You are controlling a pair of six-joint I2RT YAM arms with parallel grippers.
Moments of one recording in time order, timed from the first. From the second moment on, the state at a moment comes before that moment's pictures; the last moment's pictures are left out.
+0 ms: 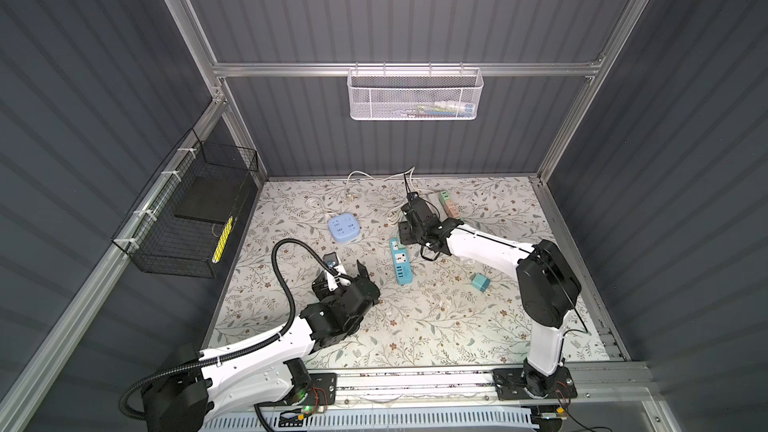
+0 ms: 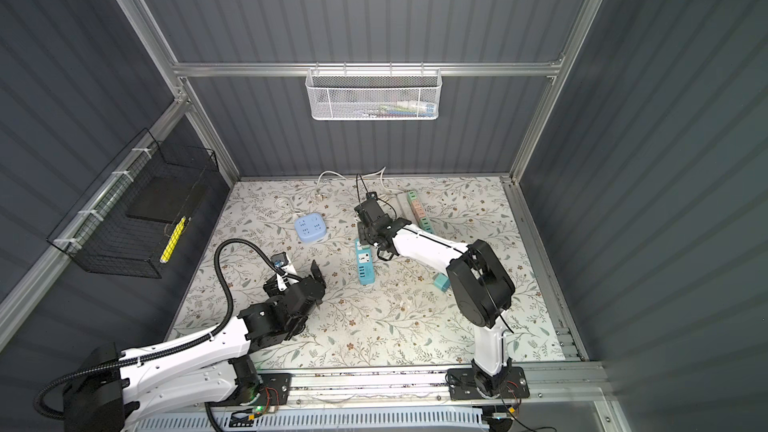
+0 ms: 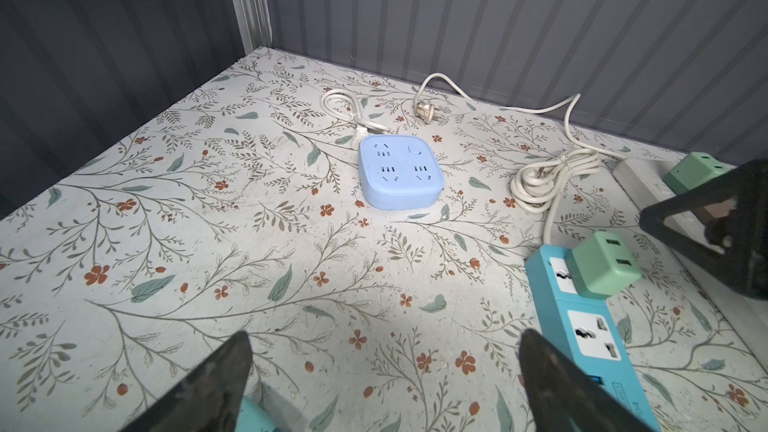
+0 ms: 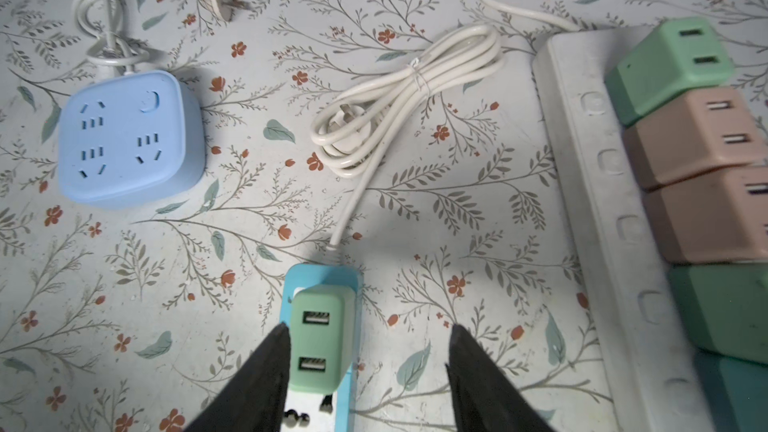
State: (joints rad) left arm -0.99 1.03 0.52 -0.23 -1.03 -0.80; right arm 0.73 1.93 1.42 -0.34 0.27 0.39
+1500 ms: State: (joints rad) left arm -0.98 1.27 0.68 -0.06 -0.87 -0.64; right arm 0.30 1.32 0.67 -0.36 0.12 0.55
